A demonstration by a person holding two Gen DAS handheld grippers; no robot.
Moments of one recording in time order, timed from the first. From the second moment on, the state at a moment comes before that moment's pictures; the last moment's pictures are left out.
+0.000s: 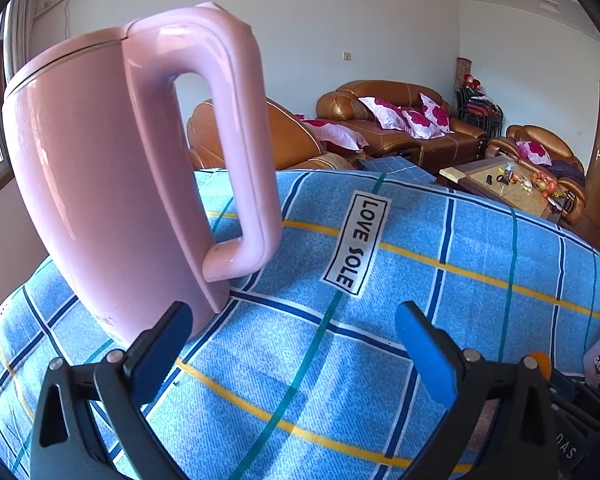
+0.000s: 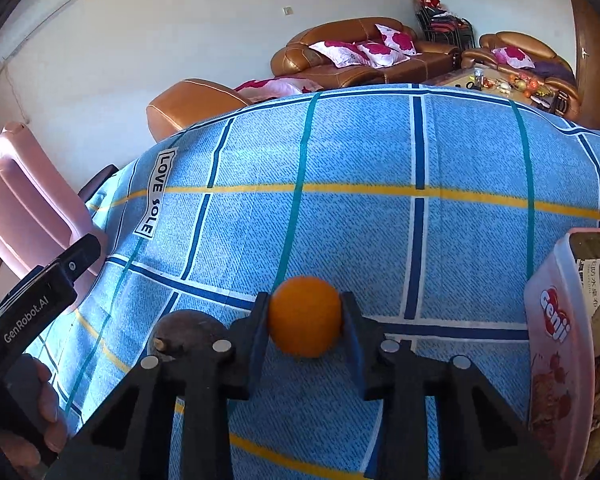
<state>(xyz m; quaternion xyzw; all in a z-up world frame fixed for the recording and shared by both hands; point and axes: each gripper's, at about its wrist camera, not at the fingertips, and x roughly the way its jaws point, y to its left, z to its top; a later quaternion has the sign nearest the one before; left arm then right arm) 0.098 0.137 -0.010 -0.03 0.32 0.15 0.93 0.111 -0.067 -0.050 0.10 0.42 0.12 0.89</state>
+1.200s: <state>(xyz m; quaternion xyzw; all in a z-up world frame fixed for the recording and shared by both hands) 0.098 0.051 -0.044 0.02 0.43 -0.11 0.90 0.020 -0.114 -0.017 0.06 0.32 -0.01 0.95</state>
